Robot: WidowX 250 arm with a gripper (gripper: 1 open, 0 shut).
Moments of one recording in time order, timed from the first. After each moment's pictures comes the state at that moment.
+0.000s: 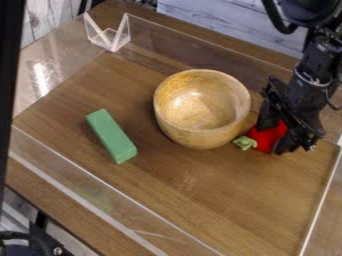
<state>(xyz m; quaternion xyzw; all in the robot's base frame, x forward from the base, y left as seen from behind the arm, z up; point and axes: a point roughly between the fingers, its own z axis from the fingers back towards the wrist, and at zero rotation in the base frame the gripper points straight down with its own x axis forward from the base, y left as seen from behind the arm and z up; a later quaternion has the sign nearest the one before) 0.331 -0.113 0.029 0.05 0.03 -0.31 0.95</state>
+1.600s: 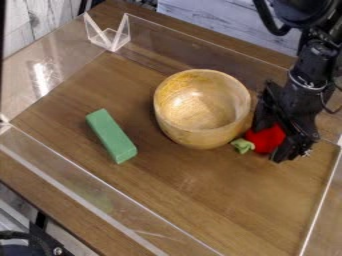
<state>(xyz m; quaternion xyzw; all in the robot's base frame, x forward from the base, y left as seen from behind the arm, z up) 0.312 -0.102 0.032 0.04 0.07 -0.31 0.95</state>
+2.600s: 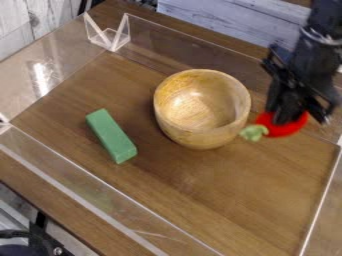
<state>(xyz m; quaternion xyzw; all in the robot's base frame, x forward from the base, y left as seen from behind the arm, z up) 0.307 -0.077 0.104 0.04 0.04 -0.23 0.97</state>
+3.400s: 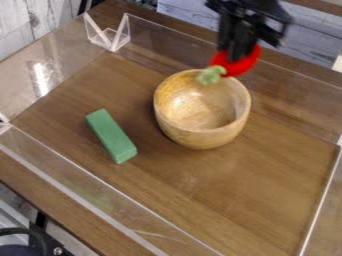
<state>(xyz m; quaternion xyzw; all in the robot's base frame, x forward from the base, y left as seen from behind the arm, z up) 0.306 -0.008 0.155 0.04 0.01 -0.10 0.99</state>
